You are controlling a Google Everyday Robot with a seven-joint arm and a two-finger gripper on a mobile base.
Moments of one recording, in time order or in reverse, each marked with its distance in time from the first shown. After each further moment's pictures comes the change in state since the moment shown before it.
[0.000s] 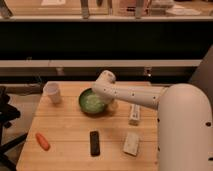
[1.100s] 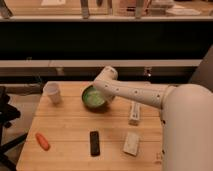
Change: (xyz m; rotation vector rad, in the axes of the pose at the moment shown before) arm 0.002 -0.010 -0.028 0.016 0.021 -0.048
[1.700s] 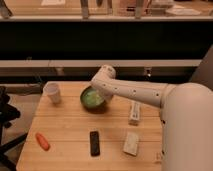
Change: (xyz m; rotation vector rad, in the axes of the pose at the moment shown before) arm 0.000 -0.005 -0.013 0.001 0.008 -0.045
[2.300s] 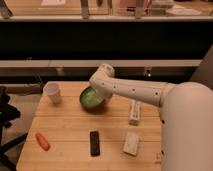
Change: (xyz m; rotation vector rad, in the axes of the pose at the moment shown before) arm -0.001 -0.005 -0.010 0.002 0.000 -0.050
